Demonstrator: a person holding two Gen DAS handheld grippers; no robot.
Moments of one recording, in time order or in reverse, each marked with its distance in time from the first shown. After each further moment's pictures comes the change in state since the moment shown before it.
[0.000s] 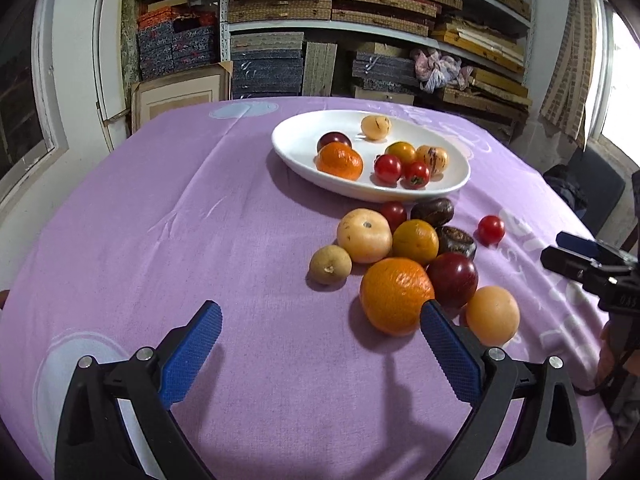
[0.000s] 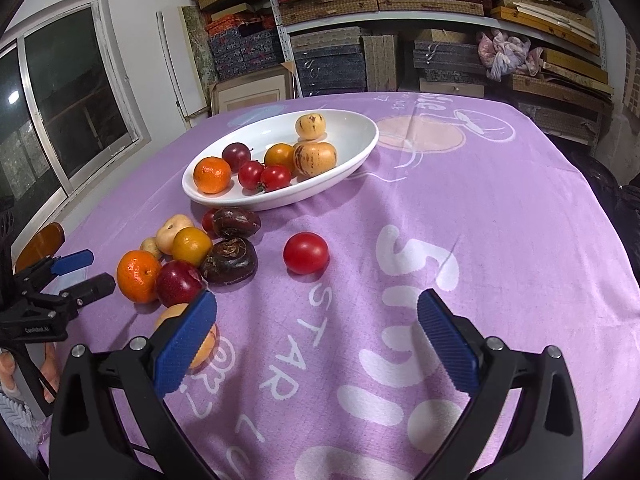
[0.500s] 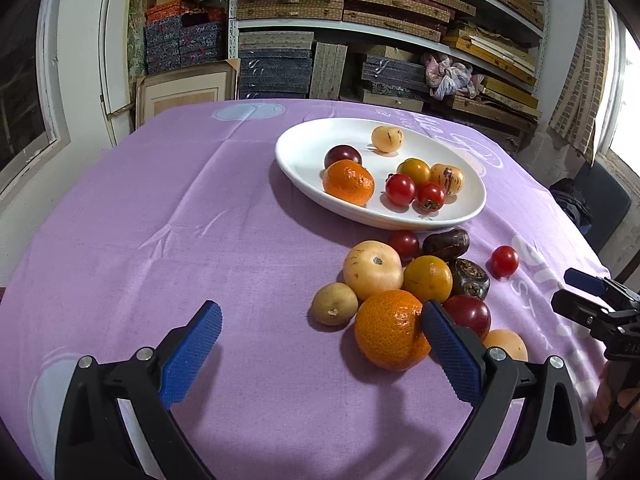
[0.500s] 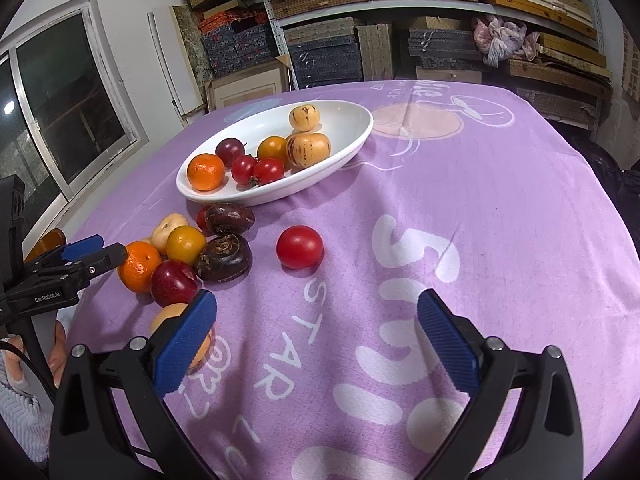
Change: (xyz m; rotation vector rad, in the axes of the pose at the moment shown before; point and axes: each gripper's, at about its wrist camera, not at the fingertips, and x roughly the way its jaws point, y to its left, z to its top) left arm 0.016 0.004 0.023 -0.025 0.011 0.030; right arm 0.006 -0.009 0.000 0.042 0.029 0.012
